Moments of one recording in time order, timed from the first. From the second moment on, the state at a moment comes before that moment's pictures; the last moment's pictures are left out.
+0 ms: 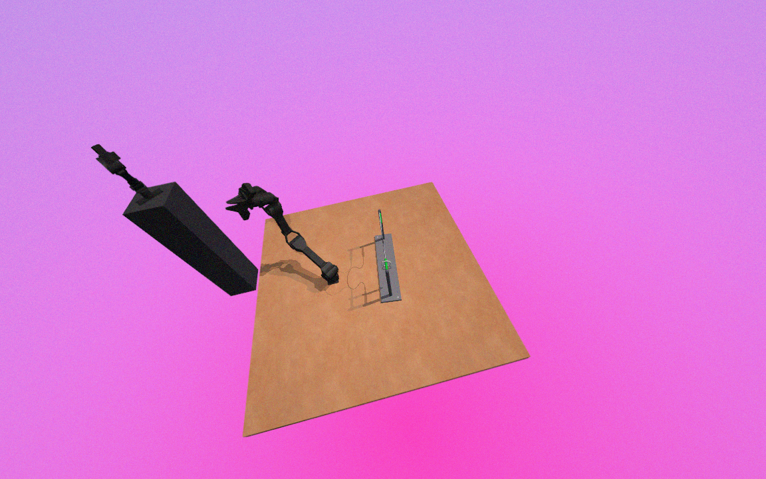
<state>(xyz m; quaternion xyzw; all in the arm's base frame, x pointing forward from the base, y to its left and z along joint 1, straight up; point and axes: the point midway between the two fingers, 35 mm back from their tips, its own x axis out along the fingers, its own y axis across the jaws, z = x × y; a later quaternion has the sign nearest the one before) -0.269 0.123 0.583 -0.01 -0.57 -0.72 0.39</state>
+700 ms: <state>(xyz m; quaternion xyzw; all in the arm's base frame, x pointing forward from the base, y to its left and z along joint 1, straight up) -0.042 -0.062 0.591 -0.19 -0.35 -0.64 0.66</state>
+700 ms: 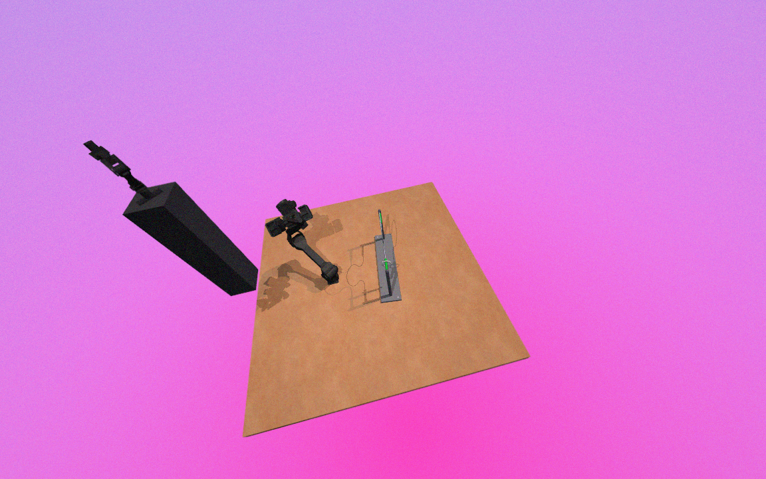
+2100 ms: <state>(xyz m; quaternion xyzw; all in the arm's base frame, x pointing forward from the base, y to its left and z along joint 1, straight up) 0.203 -0.123 0.111 0.10 0.13 -0.14 0.98</state>
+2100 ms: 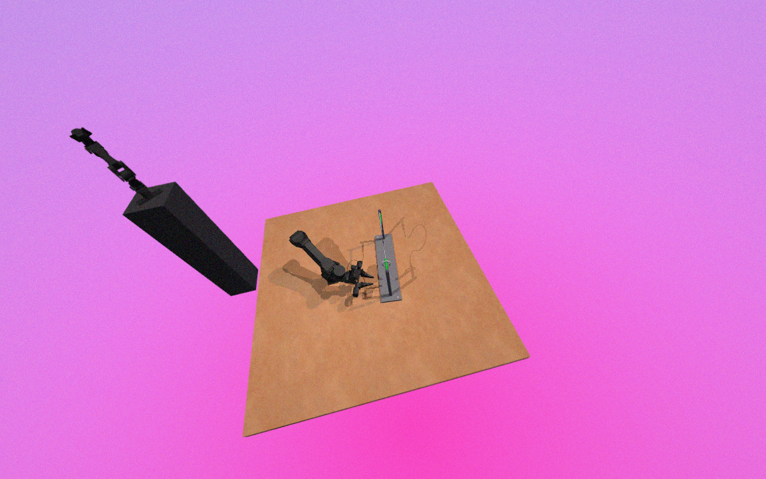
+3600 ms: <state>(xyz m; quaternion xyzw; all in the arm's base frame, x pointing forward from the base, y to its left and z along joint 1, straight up) 0.266 -0.129 0.135 0.00 0.08 -0.06 0.99</state>
